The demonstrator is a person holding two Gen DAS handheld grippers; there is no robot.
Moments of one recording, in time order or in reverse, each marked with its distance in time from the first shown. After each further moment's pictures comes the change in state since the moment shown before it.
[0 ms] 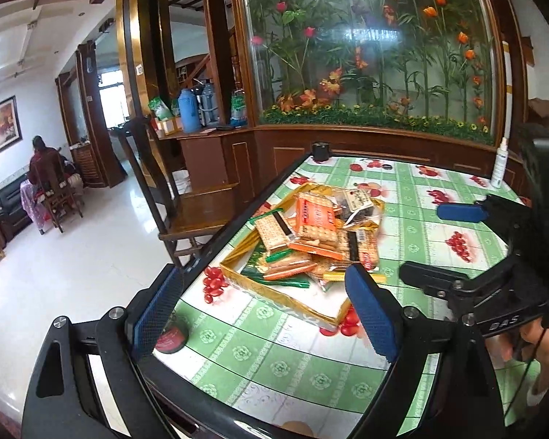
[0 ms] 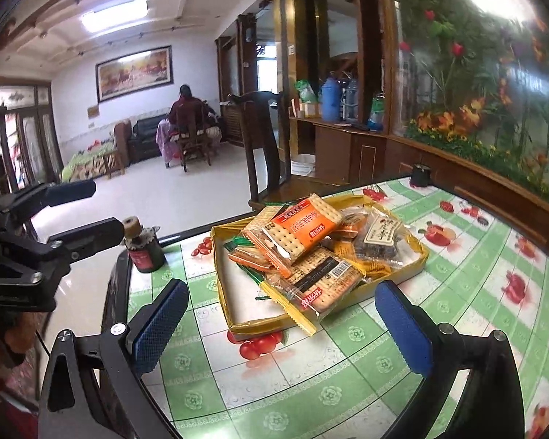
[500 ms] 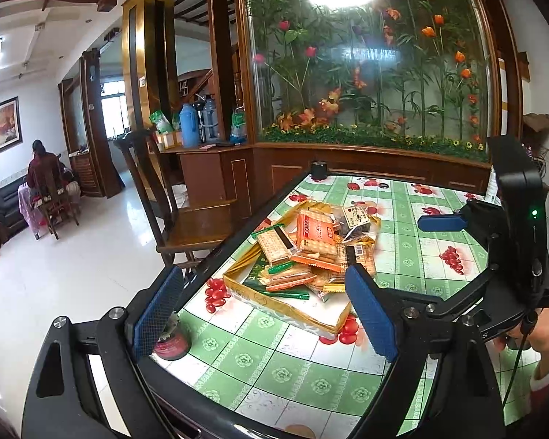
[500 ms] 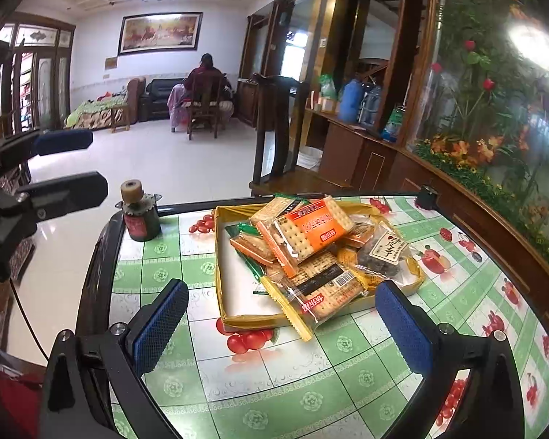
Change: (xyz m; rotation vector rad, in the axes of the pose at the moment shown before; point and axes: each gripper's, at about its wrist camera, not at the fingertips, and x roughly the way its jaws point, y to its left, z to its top) left arm -0.014 0.010 -0.005 -0.018 -0.081 -0.011; right arm 0.014 0.022 0.003 -0.181 0.060 -0.025
